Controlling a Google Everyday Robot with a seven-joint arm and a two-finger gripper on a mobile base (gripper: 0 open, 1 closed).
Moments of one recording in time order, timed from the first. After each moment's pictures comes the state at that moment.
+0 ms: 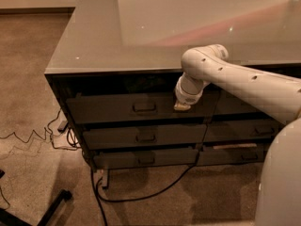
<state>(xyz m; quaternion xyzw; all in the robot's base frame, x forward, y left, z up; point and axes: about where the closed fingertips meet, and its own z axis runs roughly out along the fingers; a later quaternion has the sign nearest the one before) 0.666 -0.122 0.650 -0.70 0.70 -0.02 0.14</state>
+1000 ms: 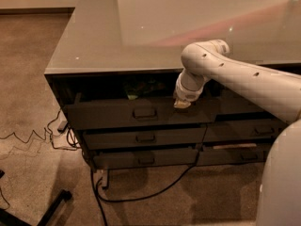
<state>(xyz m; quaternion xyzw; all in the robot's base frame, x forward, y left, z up) 0.666 -0.122 0.663 -0.70 0.70 -0.02 0.14</state>
